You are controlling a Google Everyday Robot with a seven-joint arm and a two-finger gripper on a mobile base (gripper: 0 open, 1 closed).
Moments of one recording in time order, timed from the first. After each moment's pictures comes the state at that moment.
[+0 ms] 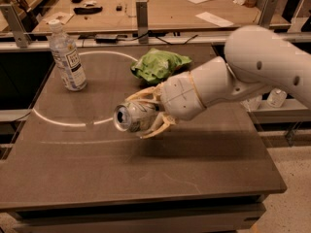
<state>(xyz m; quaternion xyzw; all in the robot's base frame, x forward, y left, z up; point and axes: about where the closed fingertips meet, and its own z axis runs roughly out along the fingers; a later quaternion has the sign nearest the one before) 0.468 0.025 0.876 -0.81 0.35 0.18 0.44</state>
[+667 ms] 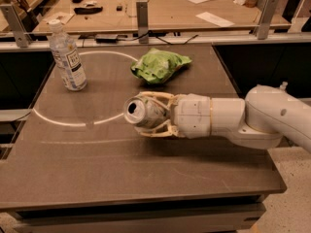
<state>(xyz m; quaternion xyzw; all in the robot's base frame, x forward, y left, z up) 0.478 0.016 0.876 -0.66 0.36 0.19 0.63</state>
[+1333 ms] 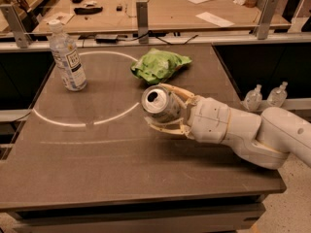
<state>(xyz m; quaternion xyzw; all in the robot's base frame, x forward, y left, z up) 0.474 -0.013 0.905 -0.56 0.35 0.22 0.72</state>
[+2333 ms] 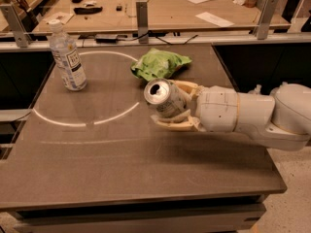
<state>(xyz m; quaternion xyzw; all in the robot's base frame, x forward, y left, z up) 0.471 -0.027 0.914 -0.59 0.42 0.25 0.64</state>
